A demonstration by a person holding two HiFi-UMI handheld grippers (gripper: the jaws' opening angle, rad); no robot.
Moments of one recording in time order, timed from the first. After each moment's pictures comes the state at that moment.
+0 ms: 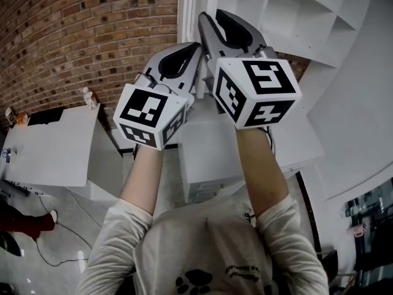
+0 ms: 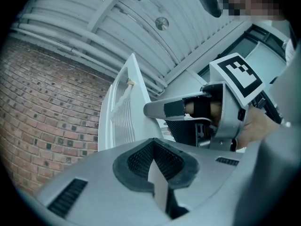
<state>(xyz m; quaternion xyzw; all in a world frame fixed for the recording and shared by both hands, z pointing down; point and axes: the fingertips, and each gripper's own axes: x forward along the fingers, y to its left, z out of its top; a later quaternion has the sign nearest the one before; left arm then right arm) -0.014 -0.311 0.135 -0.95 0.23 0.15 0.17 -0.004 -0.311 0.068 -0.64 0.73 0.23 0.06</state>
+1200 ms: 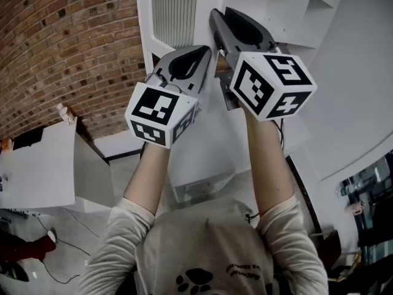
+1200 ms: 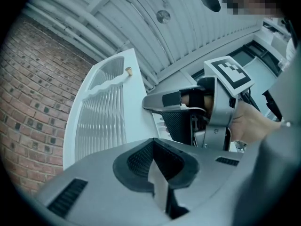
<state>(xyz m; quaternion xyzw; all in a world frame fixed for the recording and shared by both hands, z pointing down) 0.105 -0.298 0.149 -0.97 0.14 0.14 0.14 0.116 -0.300 0.069 -0.67 0.71 0.19 0.07</state>
